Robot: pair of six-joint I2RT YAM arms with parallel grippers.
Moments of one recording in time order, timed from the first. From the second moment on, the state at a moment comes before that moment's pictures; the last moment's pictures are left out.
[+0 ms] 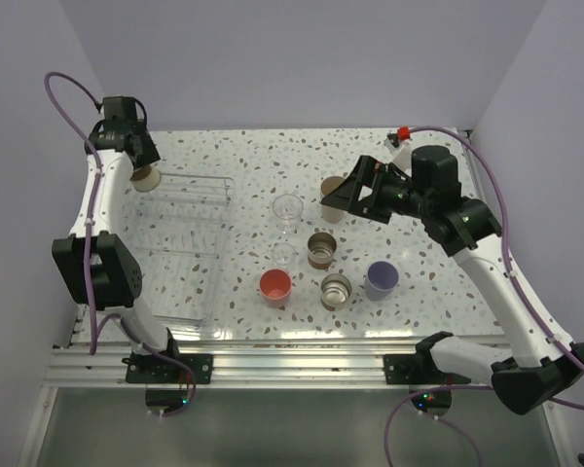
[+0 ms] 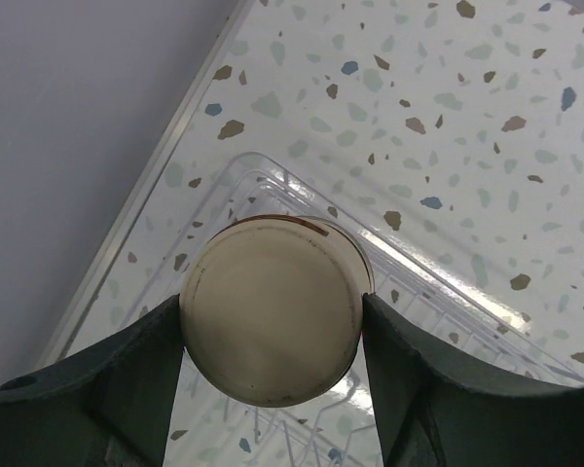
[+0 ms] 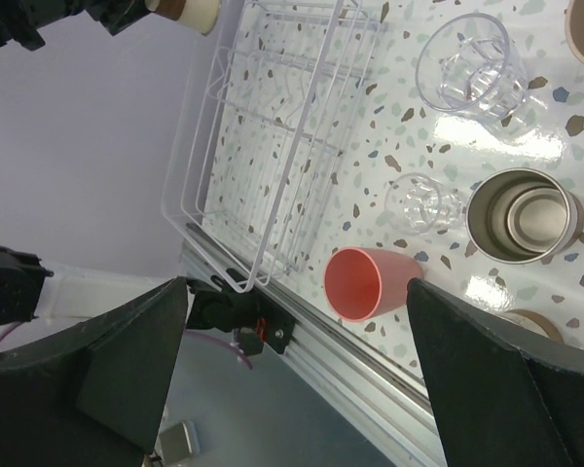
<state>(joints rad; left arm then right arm) 0.12 1.73 1.71 -0.77 -0.32 -0.29 0.43 1.14 1.34 -0.66 -0.41 0.73</state>
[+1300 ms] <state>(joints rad) 0.16 1.91 1.65 -0.73 -0.38 -0.19 0.43 1.24 1.36 -0.69 -0.38 0.67</state>
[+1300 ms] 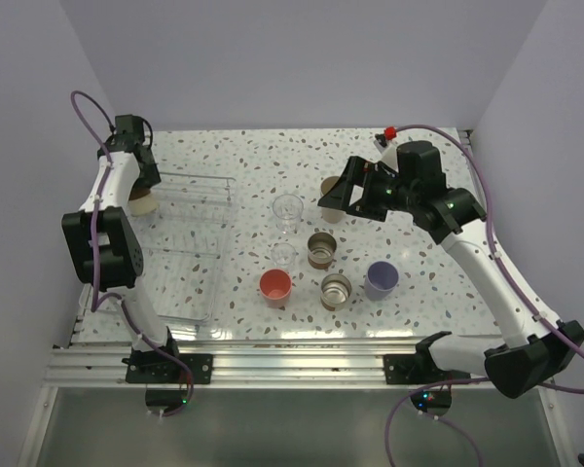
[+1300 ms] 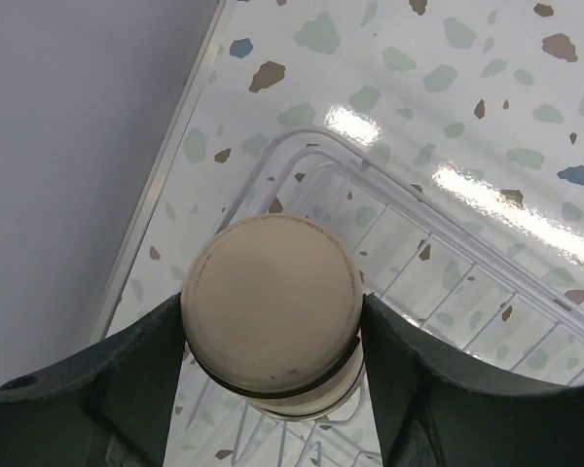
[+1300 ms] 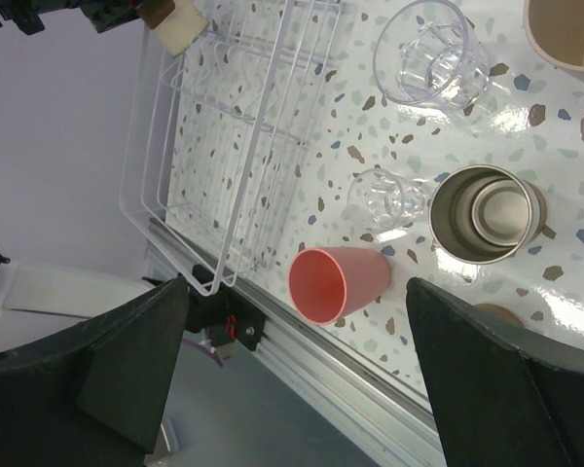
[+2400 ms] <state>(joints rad) 0.15 1.57 1.55 -0.63 -0.17 -0.19 0.43 1.21 1.33 -0.74 -0.33 0.63</state>
